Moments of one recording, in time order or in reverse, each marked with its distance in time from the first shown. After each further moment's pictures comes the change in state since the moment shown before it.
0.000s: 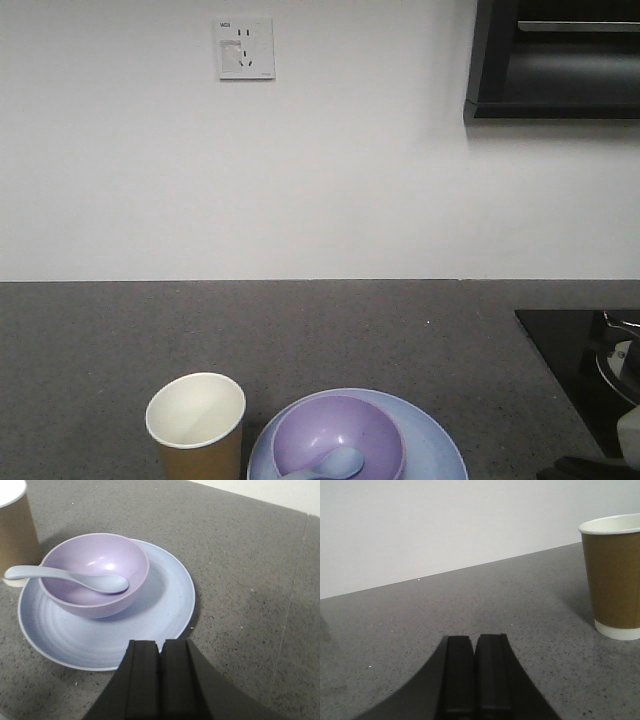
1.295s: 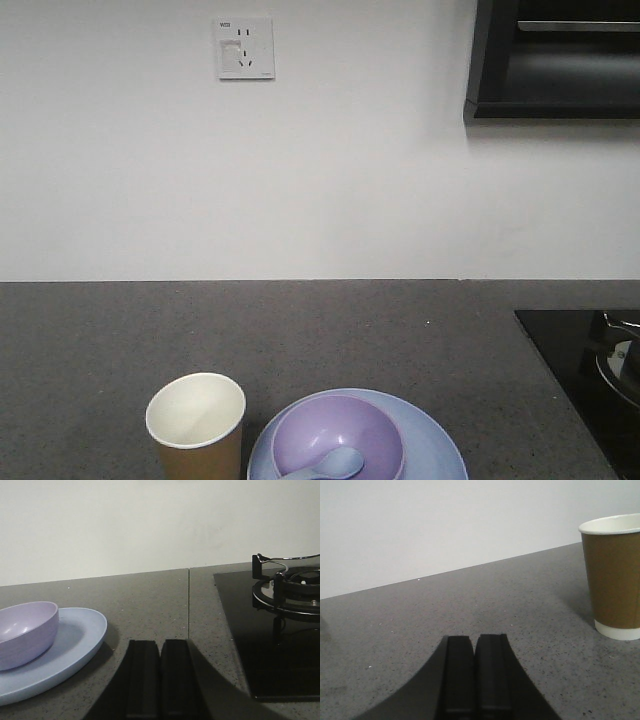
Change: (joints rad) left arm 0.000 0.000 0.000 0.000 0.000 0.000; right arm -0.207 -0.803 0.642 -0.322 -0.337 0.509
